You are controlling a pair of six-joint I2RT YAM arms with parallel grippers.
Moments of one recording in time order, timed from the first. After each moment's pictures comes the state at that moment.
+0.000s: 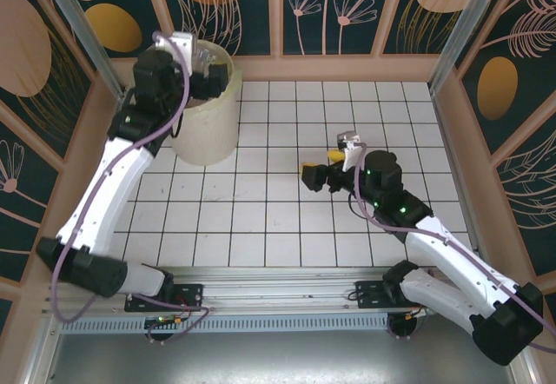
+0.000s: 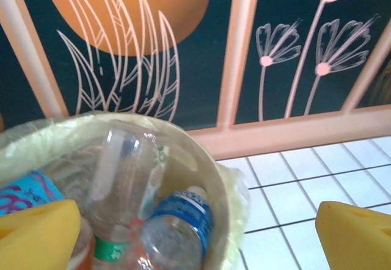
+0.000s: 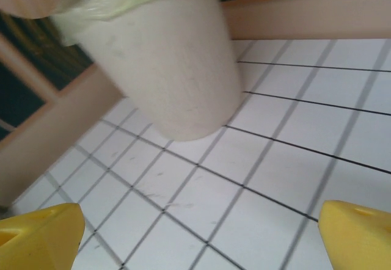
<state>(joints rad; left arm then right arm) -0.34 1.37 1.54 -0.40 -0.07 -0.12 0.60 0.87 0.67 -0.06 -0.17 0.34</state>
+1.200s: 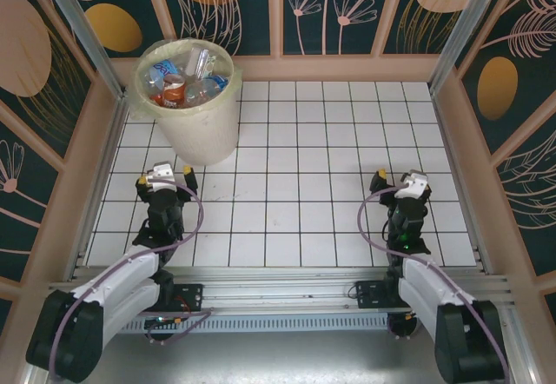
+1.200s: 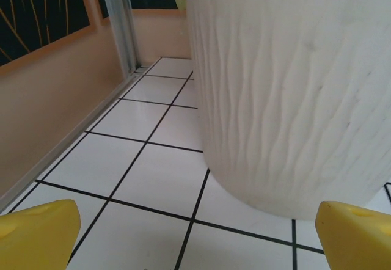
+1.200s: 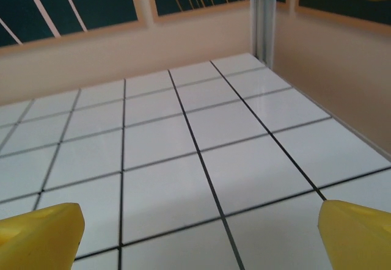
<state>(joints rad) -0.34 0.90 0.16 0.52 -0.59 -0.10 0.10 0.83 0.01 0.67 0.29 0.16</state>
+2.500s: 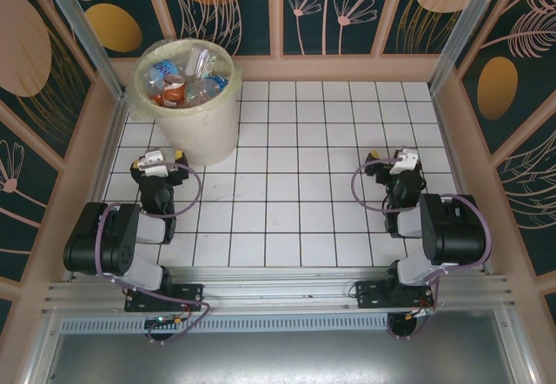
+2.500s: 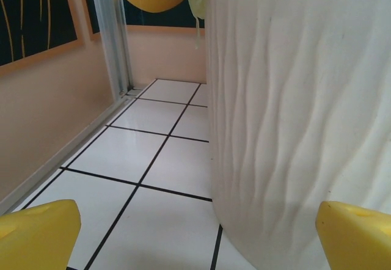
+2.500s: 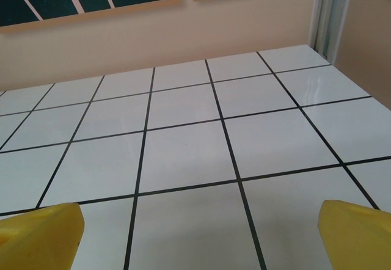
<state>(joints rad) -0.05 1.52 0.21 1.22 -0.26 -0.06 -0.02 1.54 0.23 1.14 0.02 0.12</state>
